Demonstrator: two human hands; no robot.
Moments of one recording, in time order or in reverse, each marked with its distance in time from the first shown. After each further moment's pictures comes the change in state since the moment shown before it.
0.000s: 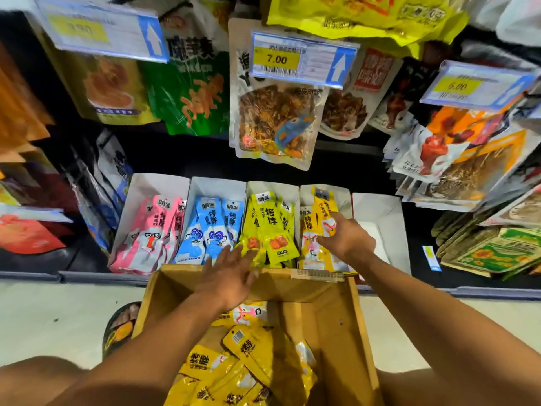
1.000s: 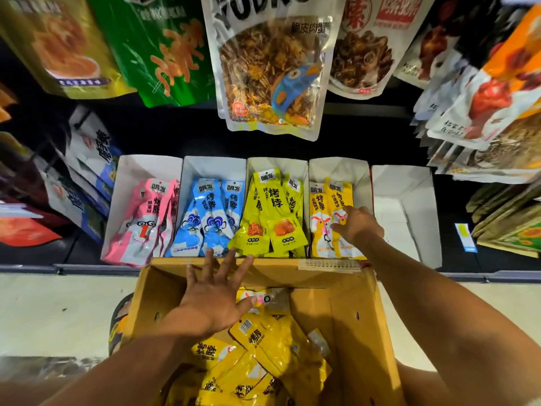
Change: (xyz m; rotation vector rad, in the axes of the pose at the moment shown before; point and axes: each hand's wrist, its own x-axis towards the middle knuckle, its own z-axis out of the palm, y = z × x) left_hand -0.001 -0.012 0.031 0.256 -0.309 -0.107; right_hand 0.076 0.051 0.088 -0.038 -0.190 0.111
